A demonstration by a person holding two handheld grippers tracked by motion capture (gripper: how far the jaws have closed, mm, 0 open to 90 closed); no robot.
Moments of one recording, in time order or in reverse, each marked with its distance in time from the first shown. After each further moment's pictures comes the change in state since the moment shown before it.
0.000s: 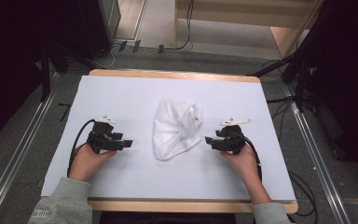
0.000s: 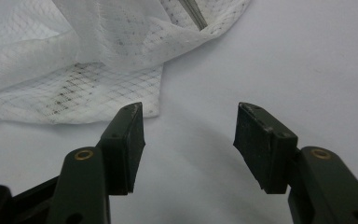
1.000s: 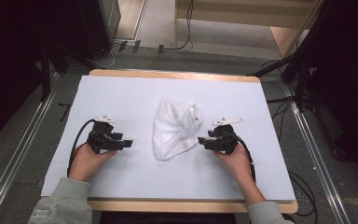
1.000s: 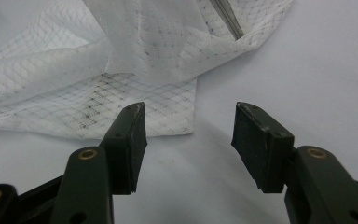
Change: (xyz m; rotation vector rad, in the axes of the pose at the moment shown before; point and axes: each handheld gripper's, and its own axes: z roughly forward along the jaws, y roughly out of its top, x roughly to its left) left arm 0.001 0.001 0.000 0.009 -0.007 -0.007; right arm 0.016 0.007 0.013 0.003 0.042 -0.019
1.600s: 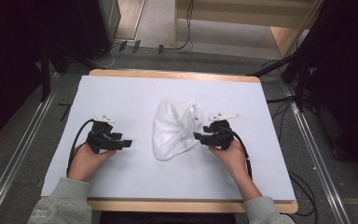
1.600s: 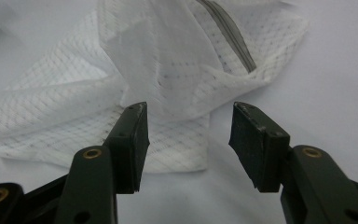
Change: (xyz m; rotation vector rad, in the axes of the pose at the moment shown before) left arm 0.002 -0.001 -0.002 -0.008 -0.001 -0.010; right arm 0.007 0.018 0.007 -0.034 0.031 -0.007
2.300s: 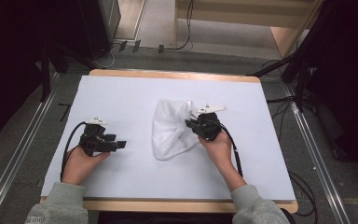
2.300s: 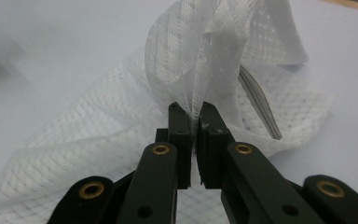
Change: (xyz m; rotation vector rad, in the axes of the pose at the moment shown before) left arm 0.006 -0.013 -0.015 -0.029 0.031 -0.040; right arm 0.022 0.033 0.020 -0.090 0.004 -0.061
